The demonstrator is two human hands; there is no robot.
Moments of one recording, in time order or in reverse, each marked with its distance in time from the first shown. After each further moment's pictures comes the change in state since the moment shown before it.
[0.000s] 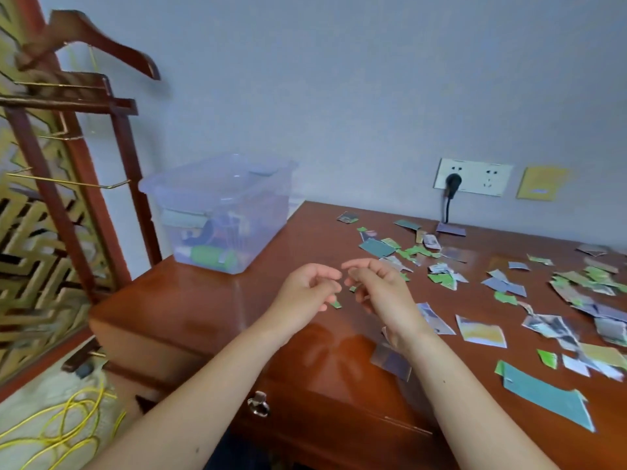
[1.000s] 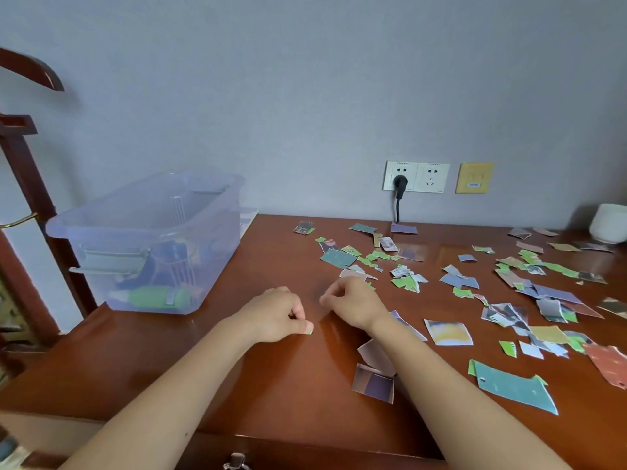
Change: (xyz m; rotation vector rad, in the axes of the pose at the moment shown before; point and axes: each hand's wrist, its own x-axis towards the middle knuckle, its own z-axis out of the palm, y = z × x) left_hand 0.076 -0.013 -0.018 0.957 -0.450 0.170; right_hand 0.062 0.030 -0.021 -0.730 -0.003 0.169
